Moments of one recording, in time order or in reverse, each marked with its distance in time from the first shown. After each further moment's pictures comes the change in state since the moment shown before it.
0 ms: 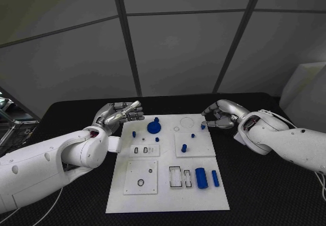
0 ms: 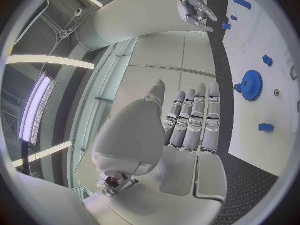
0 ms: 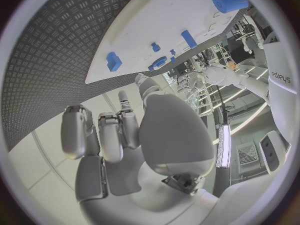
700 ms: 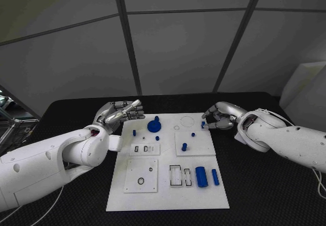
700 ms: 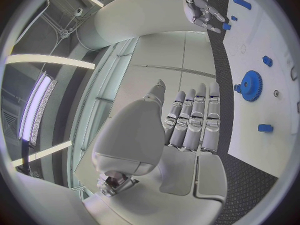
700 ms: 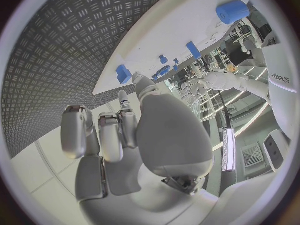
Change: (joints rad) left arm -0.001 0.003 0.000 -0.004 0.000 0.003 0.000; left_hand 0.000 0.000 0.003 -0.003 0.000 0.000 0.000 0.000 0.000 0.000 0.000 0.000 0.000 0.000 0.000 0.000 0.001 0.000 0.000 0.000 0.000 0.000; right arm -0.005 0.034 0.000 -0.080 -0.008 0.087 0.023; right_hand 0.039 0.008 -0.003 -0.027 -0.064 0.000 0.000 -0.004 0.000 -0.004 -0.004 -0.004 0.000 0.000 0.000 0.000 0.000 0.000 0.000 0.000 -0.001 0.000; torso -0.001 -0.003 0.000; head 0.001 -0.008
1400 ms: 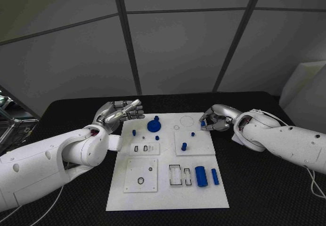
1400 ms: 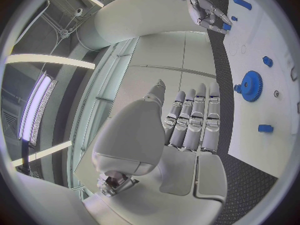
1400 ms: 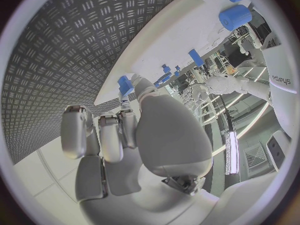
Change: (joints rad) left arm 0.000 0.000 0.000 0.000 0.000 0.000 0.000; left_hand 0.000 0.000 0.000 0.000 0.000 0.000 0.000 0.000 0.000 0.000 0.000 0.000 0.000 0.000 0.000 -0.004 0.000 0.000 0.000 0.000 0.000 -0.001; right arm -0.010 0.042 0.000 -0.049 -0.016 0.049 -0.002; right_hand -0.003 0.021 0.000 0.000 0.000 0.037 0.002 0.012 0.005 0.000 0.000 0.005 0.000 0.000 0.000 0.000 0.001 0.000 0.000 0.000 0.000 0.000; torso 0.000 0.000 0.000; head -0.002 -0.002
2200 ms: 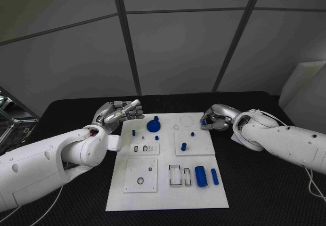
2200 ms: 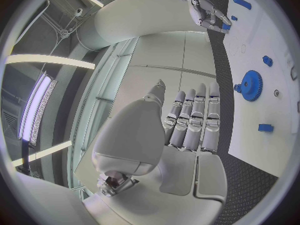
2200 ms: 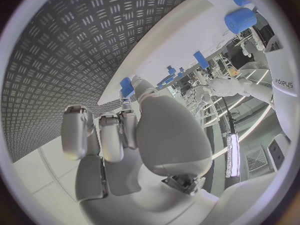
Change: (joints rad) left arm 0.000 -0.001 0.000 -0.001 0.000 0.000 0.000; left_hand 0.000 0.000 0.000 0.000 0.000 0.000 0.000 0.000 0.000 0.000 0.000 0.000 0.000 0.000 0.000 0.000 0.000 0.000 0.000 0.000 0.000 0.000; right arm -0.002 0.012 0.000 -0.018 -0.022 -0.012 -0.021; right_hand 0.008 0.034 0.012 -0.005 -0.023 0.045 -0.019 0.020 0.001 0.009 -0.009 0.009 0.000 -0.004 -0.011 0.000 0.000 0.000 0.009 -0.009 0.005 0.000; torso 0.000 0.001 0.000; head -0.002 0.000
